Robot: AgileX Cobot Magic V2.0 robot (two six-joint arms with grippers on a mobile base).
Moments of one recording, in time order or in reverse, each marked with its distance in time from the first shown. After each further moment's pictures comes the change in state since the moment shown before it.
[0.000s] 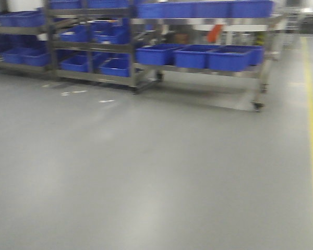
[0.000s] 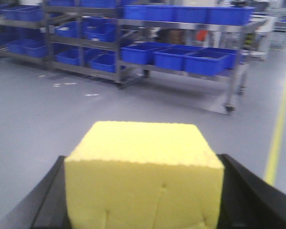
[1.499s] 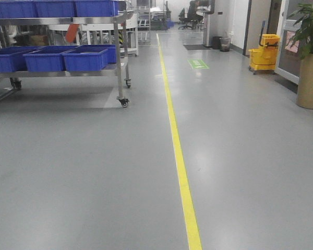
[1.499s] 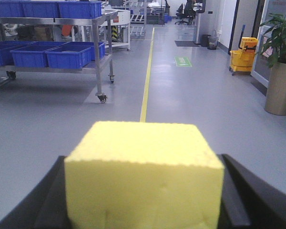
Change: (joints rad) left arm 0.000 0.000 0.000 0.000 0.000 0.000; right arm 0.000 -0.002 0.000 0.000 0.000 0.000
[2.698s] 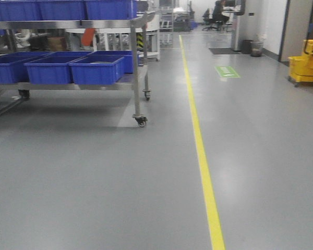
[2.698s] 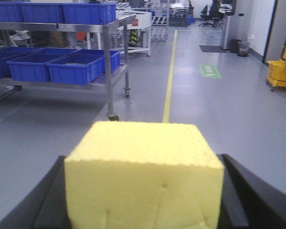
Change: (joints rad) left arm 0.000 0.000 0.000 0.000 0.000 0.000; right arm 0.000 0.000 0.000 0.000 0.000 0.000
